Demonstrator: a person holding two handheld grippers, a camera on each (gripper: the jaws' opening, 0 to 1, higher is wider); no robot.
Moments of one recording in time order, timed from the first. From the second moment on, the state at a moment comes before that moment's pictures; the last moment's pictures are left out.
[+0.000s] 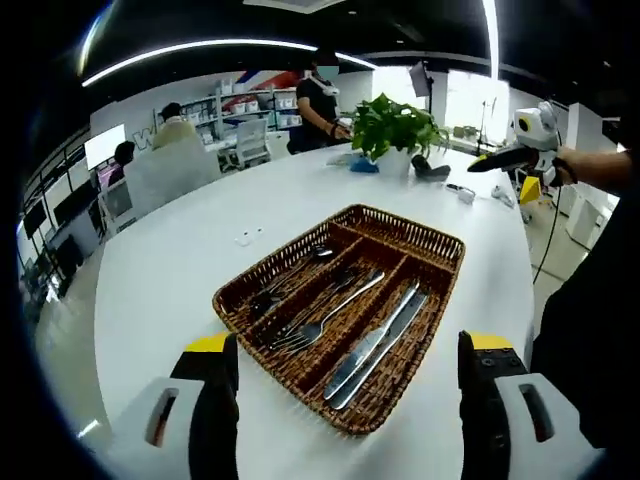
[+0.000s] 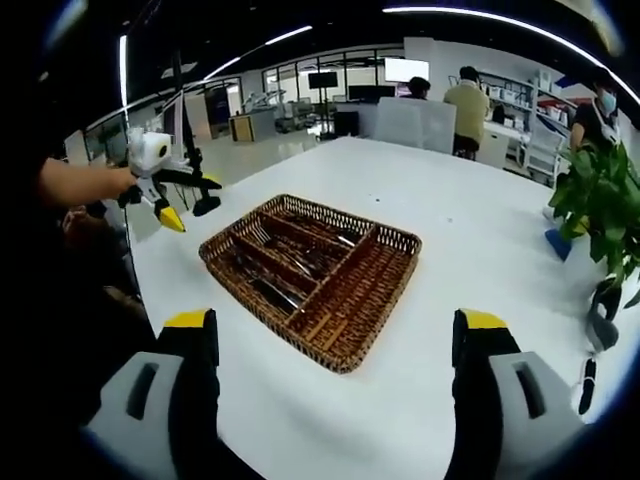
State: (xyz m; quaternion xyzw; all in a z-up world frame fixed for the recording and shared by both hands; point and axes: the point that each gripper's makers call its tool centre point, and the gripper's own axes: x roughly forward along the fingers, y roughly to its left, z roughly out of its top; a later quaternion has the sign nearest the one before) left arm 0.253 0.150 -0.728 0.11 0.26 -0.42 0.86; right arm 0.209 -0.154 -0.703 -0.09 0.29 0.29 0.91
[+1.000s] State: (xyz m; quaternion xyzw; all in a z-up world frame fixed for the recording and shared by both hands) left arm 0.200 0.171 -0.672 0.08 0.24 -0.33 0.91; right arm 0.174 -0.174 -0.680 -0.07 0.25 0.28 0.92
